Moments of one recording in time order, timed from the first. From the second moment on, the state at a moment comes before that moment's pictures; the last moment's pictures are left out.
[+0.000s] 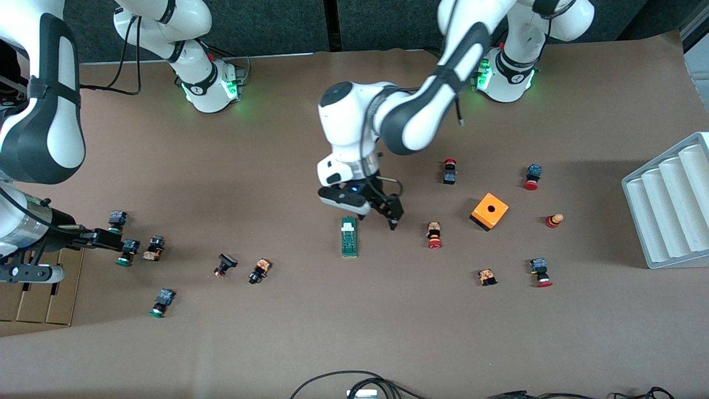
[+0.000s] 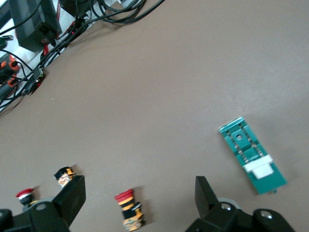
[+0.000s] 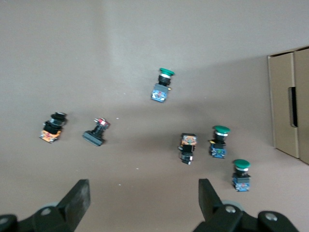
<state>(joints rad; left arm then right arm) -0.75 0.53 -0.05 -1.48 0.54 2.09 -0.49 0.14 0.30 -0.21 -1.49 0.03 1.77 0.00</state>
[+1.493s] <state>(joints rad) -0.09 0.23 -0.05 -1.37 0.01 1.53 -0.01 -0.05 0.06 0.00 -1.68 0.02 1.70 0.03</state>
